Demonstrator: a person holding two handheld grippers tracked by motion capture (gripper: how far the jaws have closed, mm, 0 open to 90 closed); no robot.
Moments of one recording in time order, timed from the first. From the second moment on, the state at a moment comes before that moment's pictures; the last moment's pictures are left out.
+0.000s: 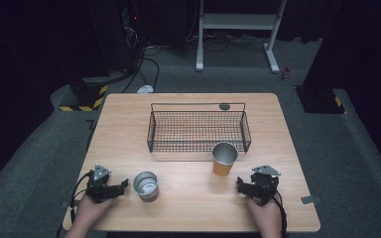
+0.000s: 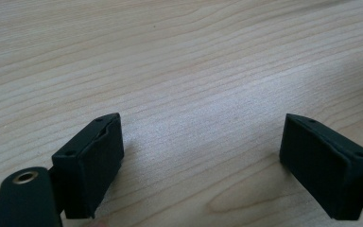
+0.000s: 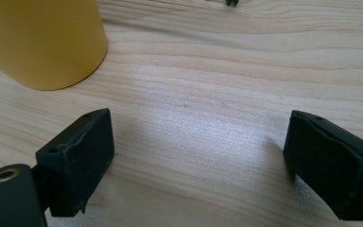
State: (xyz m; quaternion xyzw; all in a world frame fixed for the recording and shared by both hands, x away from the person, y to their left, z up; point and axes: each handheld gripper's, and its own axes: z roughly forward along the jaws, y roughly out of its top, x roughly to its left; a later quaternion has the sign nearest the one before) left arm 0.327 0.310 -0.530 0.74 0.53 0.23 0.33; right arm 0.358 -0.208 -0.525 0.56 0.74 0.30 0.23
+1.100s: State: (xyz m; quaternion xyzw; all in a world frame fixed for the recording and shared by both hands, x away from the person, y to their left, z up) left arm 0.327 0.308 -0.530 0.74 0.54 0.24 0.33; right arm 0.355 -0.208 -0.524 0.54 0.75 0.30 0.24
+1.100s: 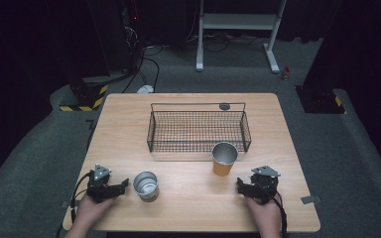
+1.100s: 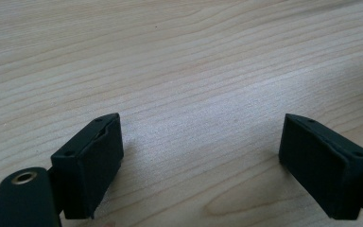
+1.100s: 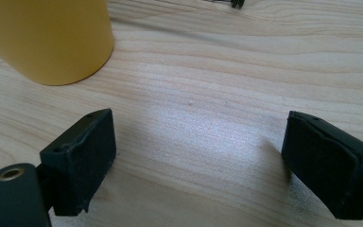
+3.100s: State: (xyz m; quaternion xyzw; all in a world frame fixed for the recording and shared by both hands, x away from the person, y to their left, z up) left arm 0.327 0.305 -0.530 0.73 0.55 0.24 0.32; right arm 0.336 -0.186 -0.513 0.48 0.76 0.36 0.25
